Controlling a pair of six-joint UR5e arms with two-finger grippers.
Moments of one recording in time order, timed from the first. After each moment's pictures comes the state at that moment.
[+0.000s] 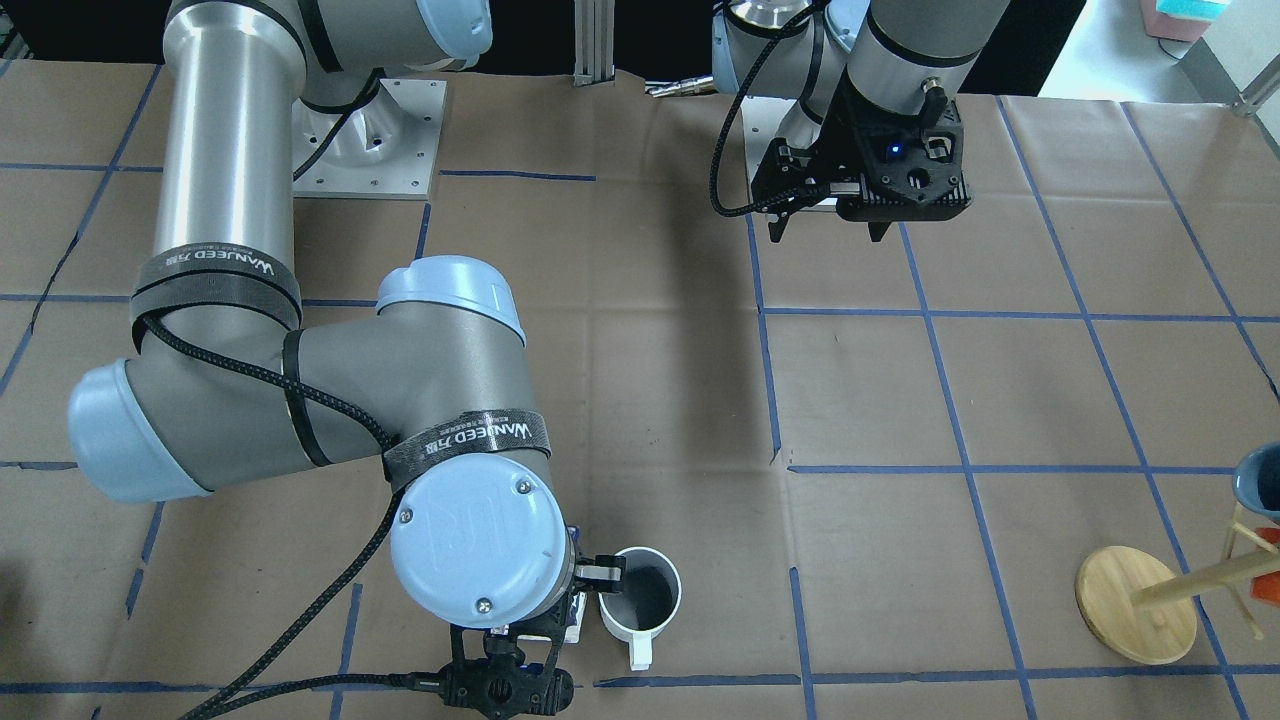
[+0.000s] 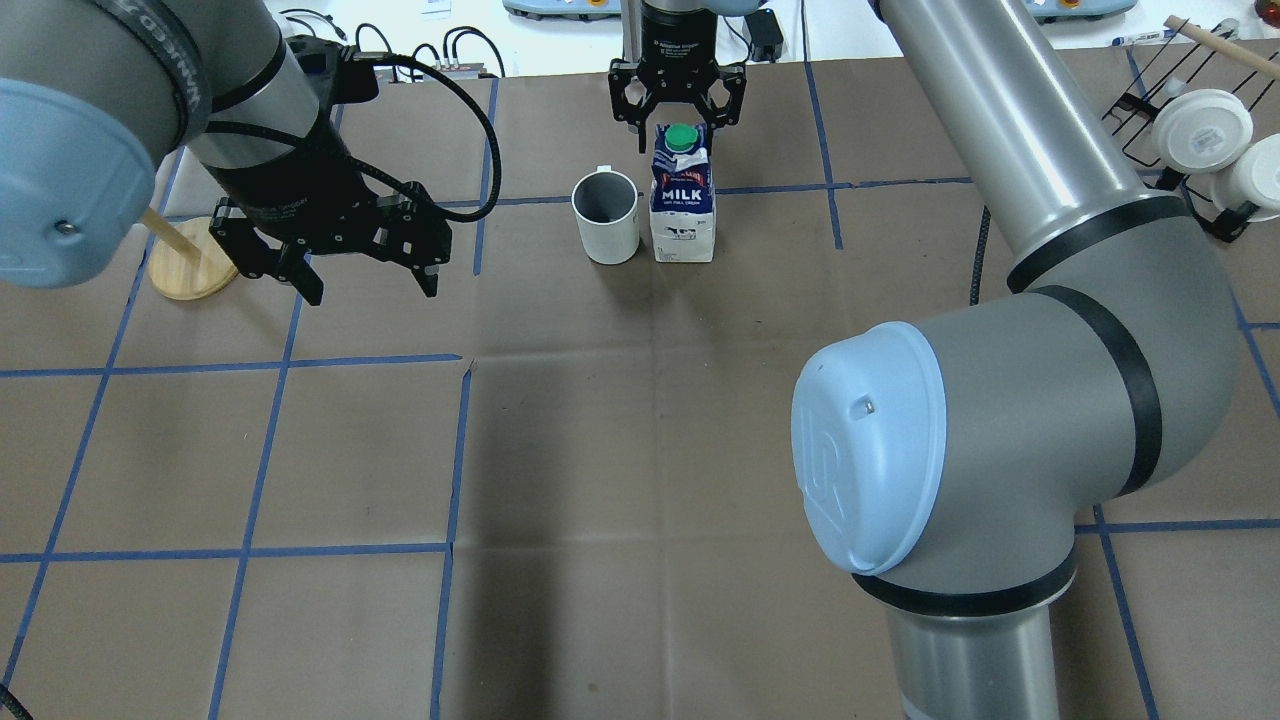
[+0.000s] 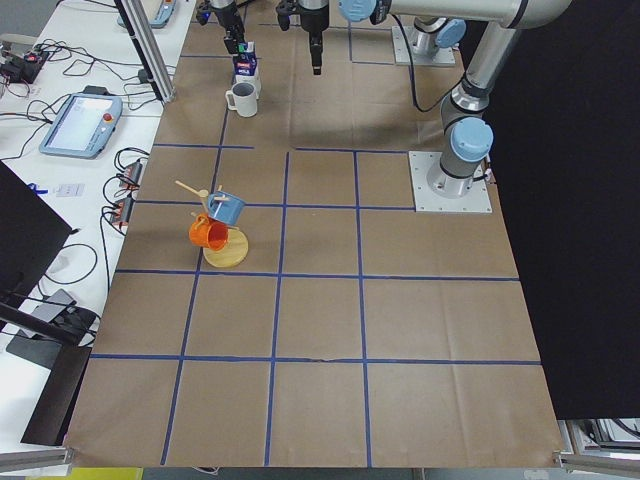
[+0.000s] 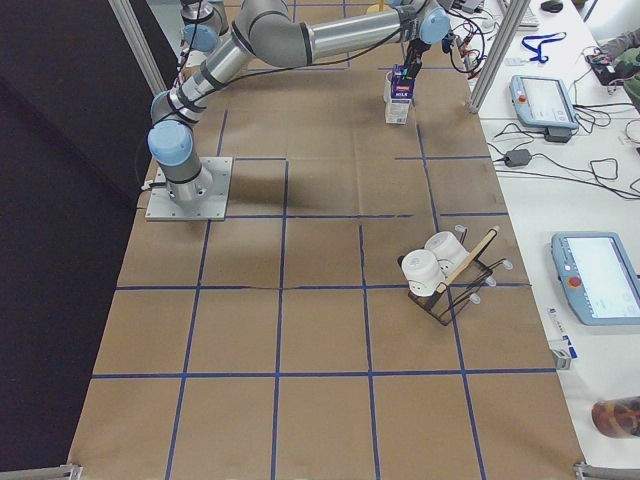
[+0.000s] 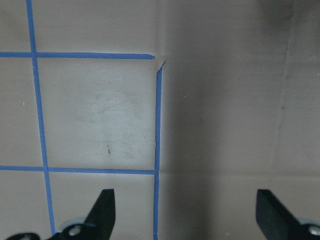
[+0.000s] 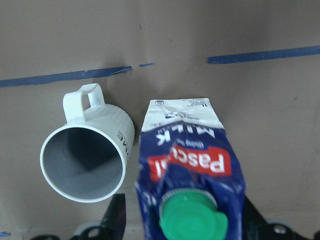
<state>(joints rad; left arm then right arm) -1.63 -1.54 -1.59 -1.63 1.56 -0.09 1.82 -0.68 0.61 -1.37 -1.50 0.34</state>
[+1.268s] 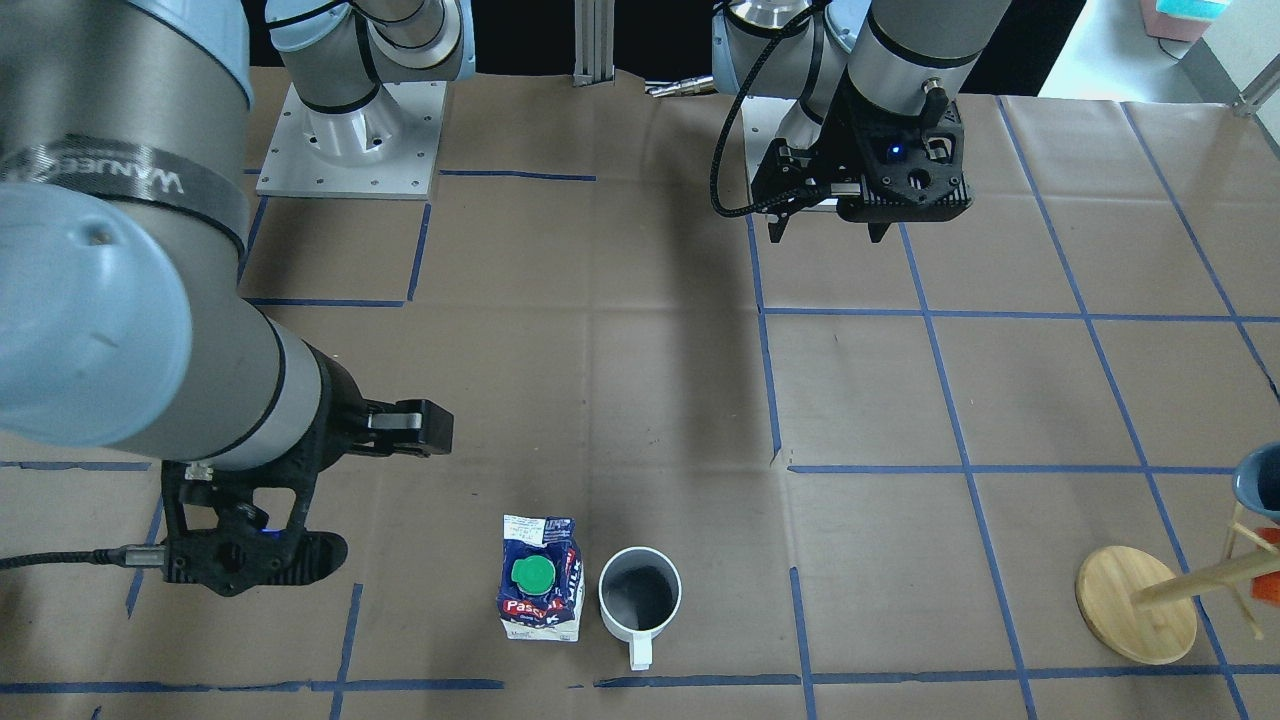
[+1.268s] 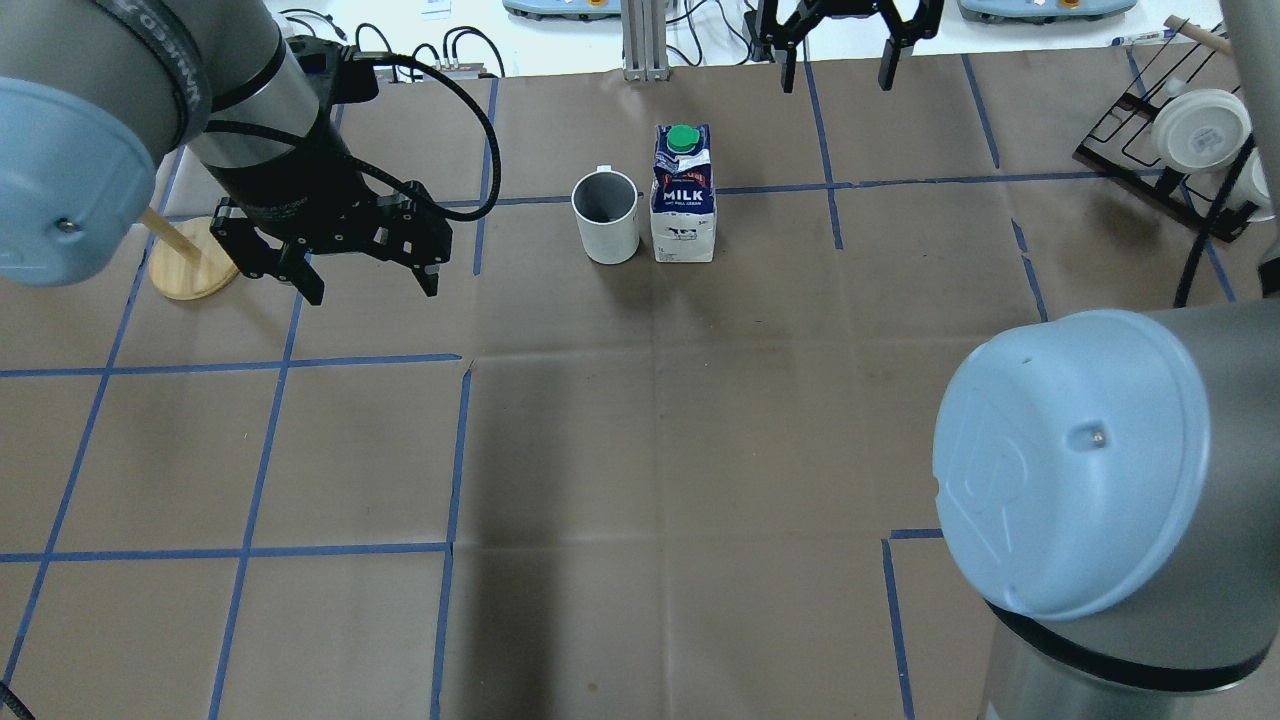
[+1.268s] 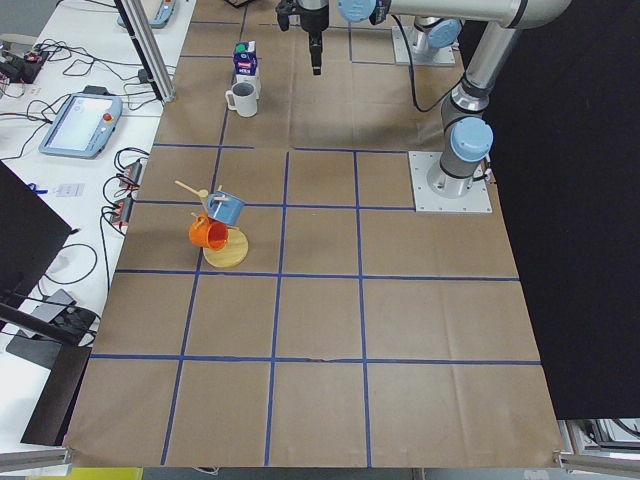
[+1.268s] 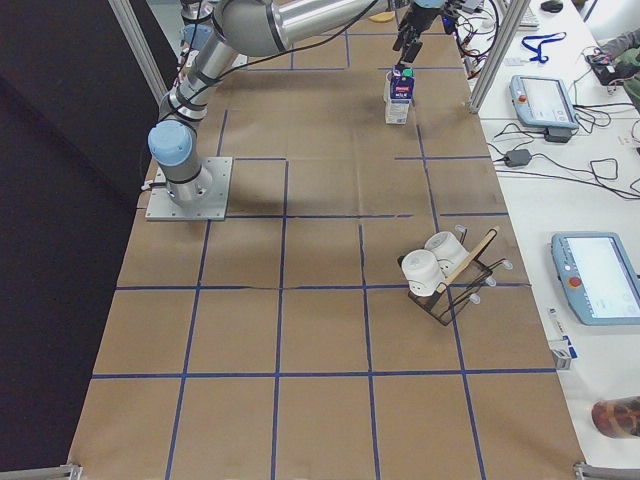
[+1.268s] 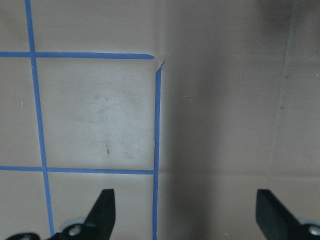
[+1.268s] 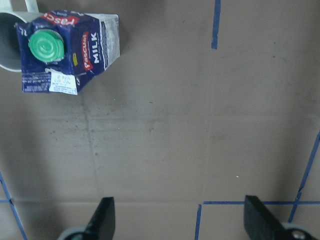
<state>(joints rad) -1.63 -1.54 -1.59 -1.63 1.56 -0.09 1.65 -0.92 0.60 -0.95 -1.52 0.07</state>
